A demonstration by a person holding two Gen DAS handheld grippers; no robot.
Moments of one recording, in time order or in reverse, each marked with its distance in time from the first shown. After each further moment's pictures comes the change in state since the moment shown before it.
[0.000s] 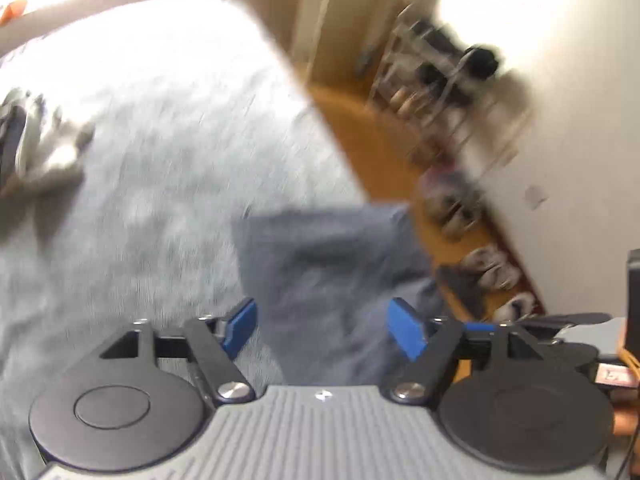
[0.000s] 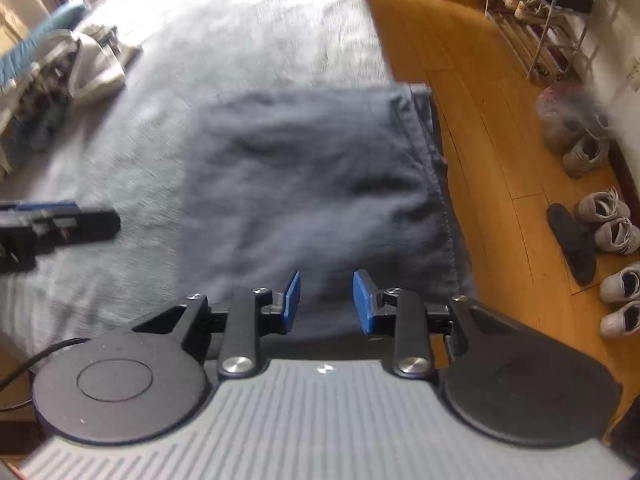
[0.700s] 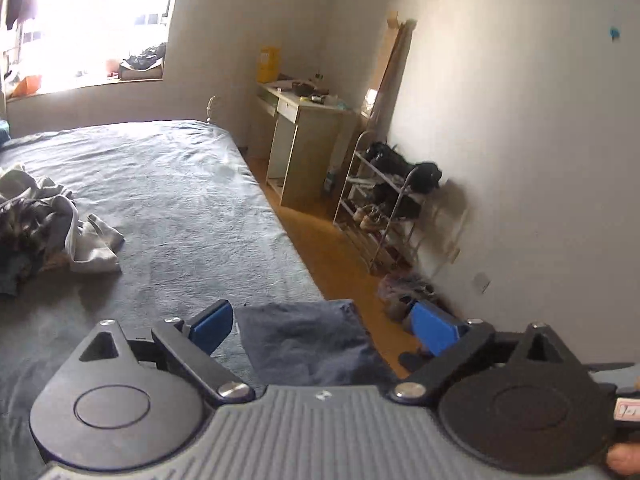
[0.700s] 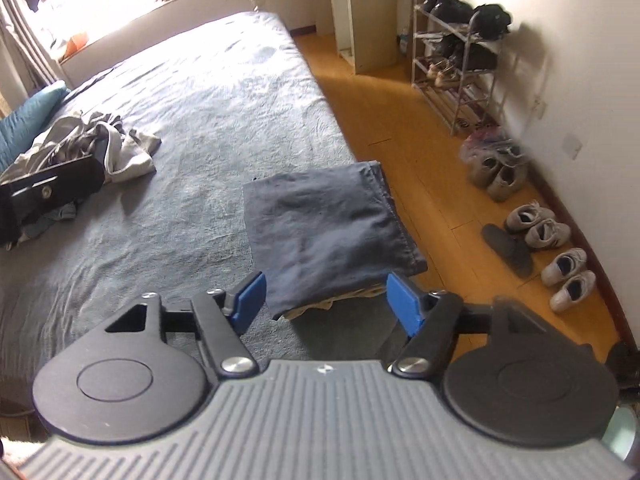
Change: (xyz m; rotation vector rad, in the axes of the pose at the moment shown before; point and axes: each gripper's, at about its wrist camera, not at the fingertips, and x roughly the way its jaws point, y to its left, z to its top) left arm -0.216 -0.020 -0.051 -0.007 -0.352 -0.034; right arm -0.202 0.099 -0.081 0.124 -0.255 -0.181
